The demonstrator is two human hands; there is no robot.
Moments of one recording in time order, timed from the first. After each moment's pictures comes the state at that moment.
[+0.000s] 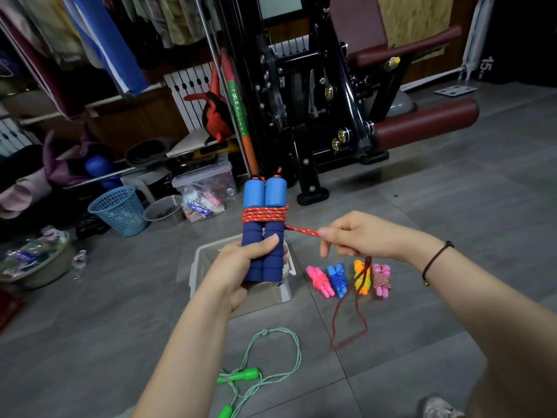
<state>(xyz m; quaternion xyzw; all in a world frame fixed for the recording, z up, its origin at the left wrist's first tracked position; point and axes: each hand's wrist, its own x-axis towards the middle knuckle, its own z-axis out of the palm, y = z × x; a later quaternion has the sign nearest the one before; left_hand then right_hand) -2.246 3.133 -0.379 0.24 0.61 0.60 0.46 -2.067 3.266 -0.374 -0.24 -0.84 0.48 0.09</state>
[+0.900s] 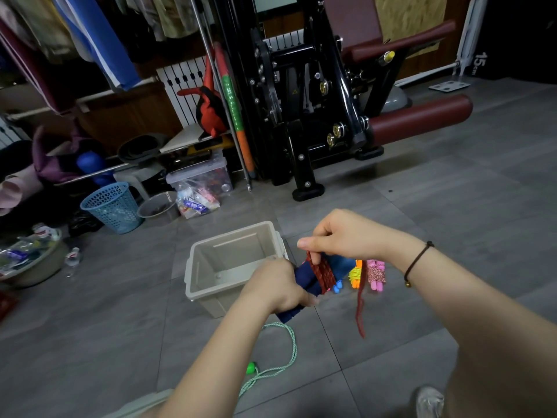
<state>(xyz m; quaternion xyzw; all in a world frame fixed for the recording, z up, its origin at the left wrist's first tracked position) -2.209 3.150 -0.408 0.54 0.82 0.03 0.18 -2.078 3.244 -0.368 -0.27 -0.87 0.40 0.11</state>
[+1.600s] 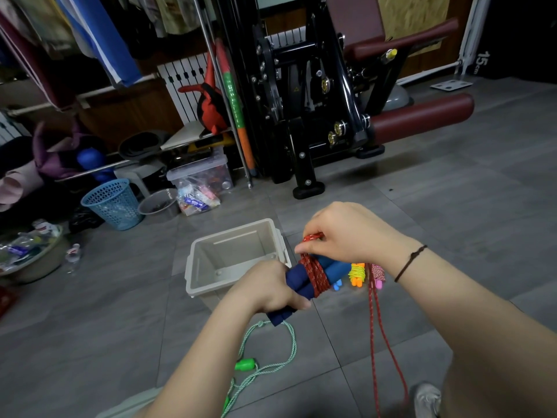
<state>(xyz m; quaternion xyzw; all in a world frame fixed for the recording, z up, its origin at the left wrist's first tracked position) -2.222 3.140 -0.405 0.53 0.81 0.03 0.24 -2.083 3.240 -0.367 -0.21 -0.97 0.05 0.15</state>
